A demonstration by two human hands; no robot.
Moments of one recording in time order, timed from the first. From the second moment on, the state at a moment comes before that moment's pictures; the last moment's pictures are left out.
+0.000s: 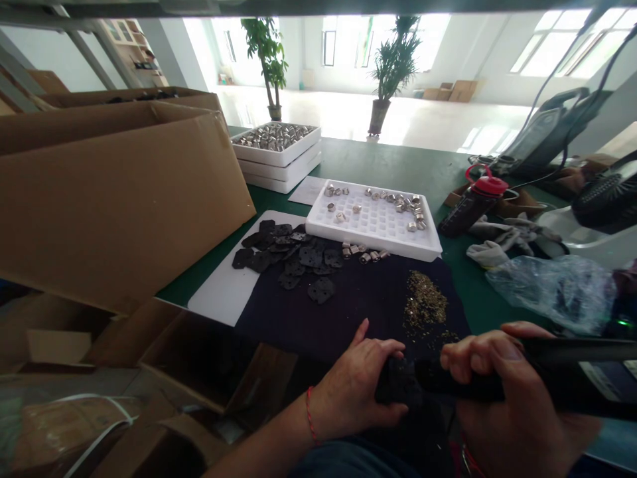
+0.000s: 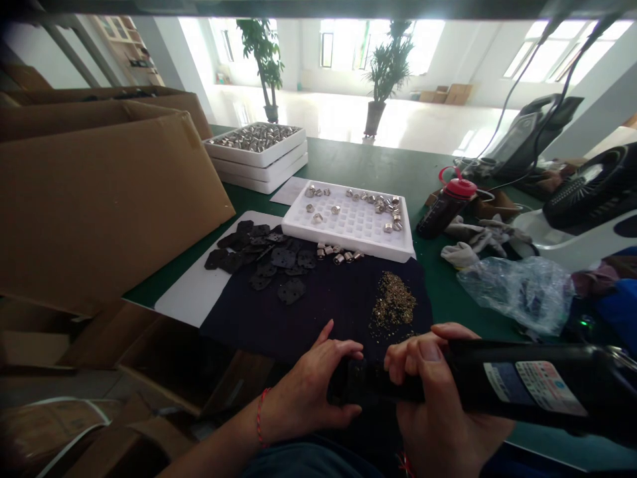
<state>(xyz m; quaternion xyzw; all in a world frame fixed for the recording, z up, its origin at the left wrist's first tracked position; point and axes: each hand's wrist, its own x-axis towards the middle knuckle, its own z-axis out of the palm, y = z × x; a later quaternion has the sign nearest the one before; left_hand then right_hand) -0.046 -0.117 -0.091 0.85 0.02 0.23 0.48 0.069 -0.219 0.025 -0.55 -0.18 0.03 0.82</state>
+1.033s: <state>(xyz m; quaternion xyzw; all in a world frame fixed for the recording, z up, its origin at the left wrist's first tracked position) -0.045 -0.115 -0.096 0.85 0.02 0.23 0.48 0.064 -0.215 0.013 -0.61 -0.35 0.00 0.71</state>
